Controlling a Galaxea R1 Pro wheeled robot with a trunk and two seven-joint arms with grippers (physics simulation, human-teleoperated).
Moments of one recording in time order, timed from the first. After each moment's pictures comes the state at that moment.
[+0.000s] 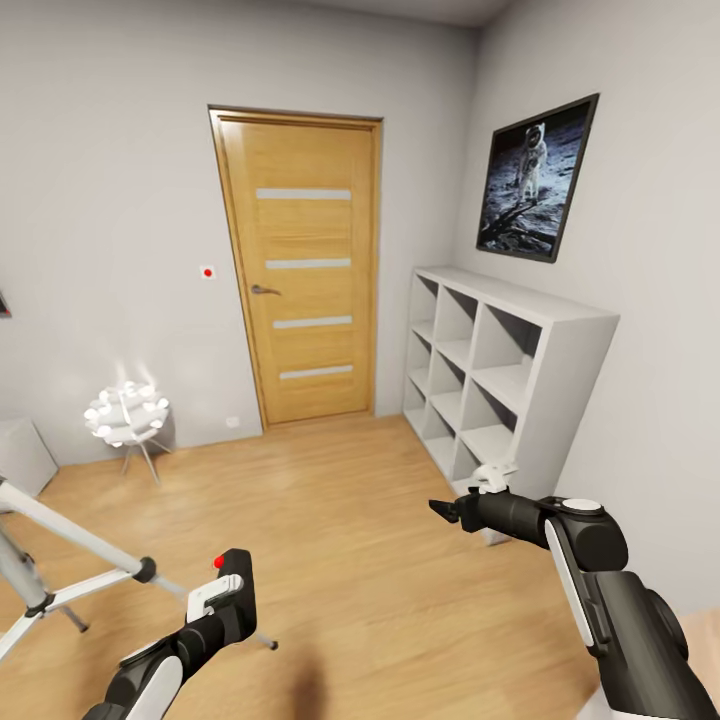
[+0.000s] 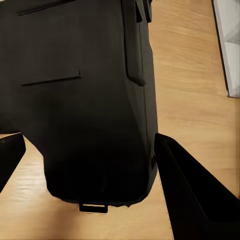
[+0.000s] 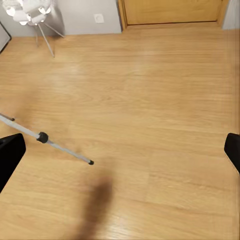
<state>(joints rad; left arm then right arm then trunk) -0.15 0.16 -0.18 -1.24 0.71 0.47 0.23 -0.42 -0.07 -0.04 -1.61 0.15 0.93 0.68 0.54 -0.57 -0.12</state>
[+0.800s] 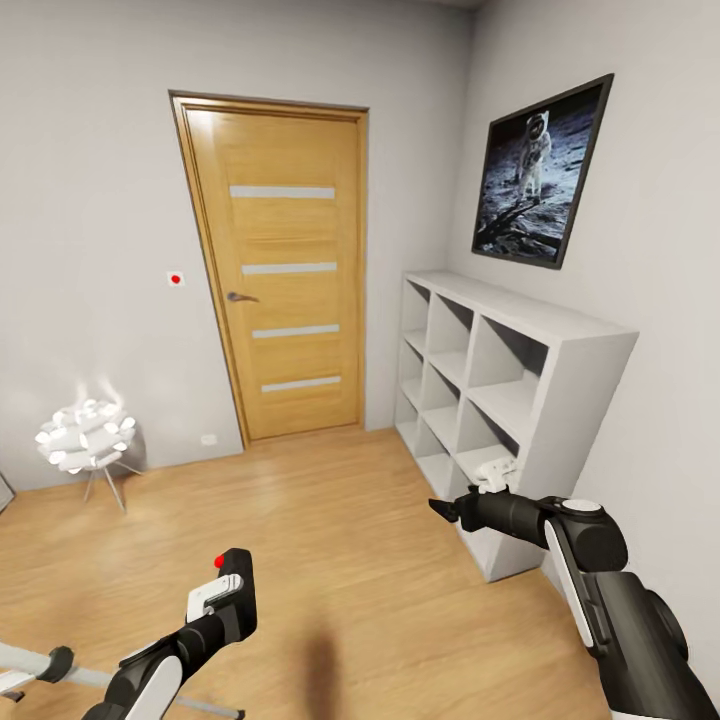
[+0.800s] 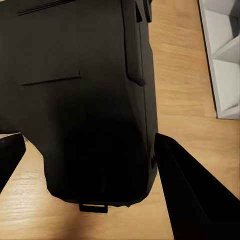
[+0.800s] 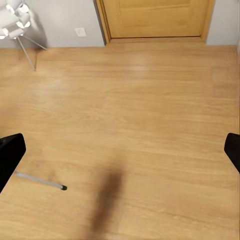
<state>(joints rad) -0.15 0.16 -0.17 -1.24 0.71 0.47 0.23 -0.42 -0.07 -0.04 -1.61 0.16 0.91 0.68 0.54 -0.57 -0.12</state>
